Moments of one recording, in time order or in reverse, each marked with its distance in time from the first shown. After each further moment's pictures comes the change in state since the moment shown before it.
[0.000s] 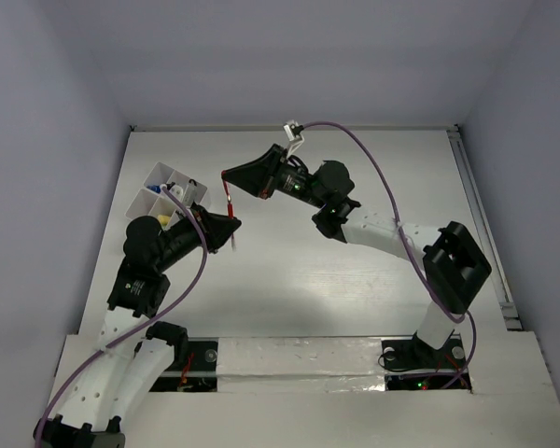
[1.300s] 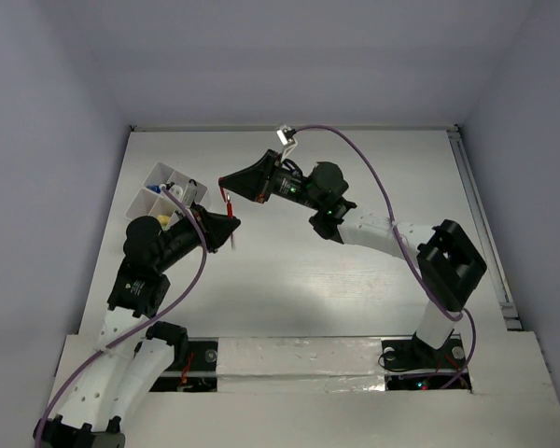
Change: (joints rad) left arm 0.000 -0.001 0.000 0.000 -0.014 0.004; right arm 0.007 0.025 0.000 -0.021 -0.023 0.015
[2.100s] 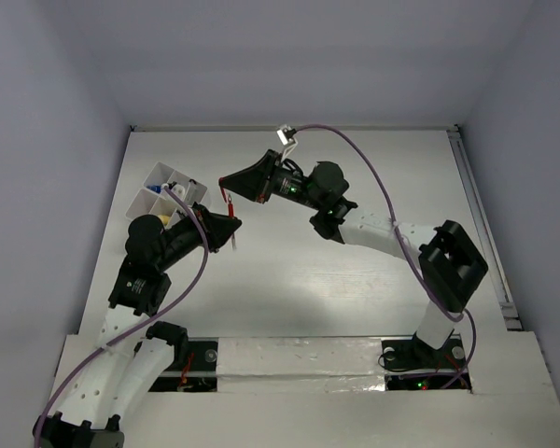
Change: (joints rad) left arm -0.011 0.014 0.000 -0.005 -0.006 0.005; right arm -0.001 -0.014 -0.002 -0.019 -0.001 -0.002
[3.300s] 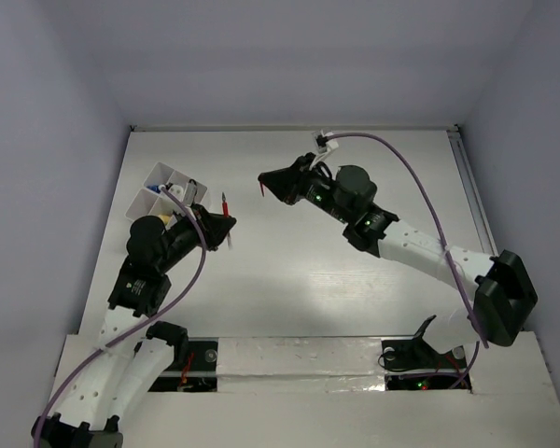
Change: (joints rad) left arm -0.014 -0.011 0.000 -0.044 -0.126 0.014; right arm -0.019 -0.287 -0.160 -0.485 0.385 -0.363
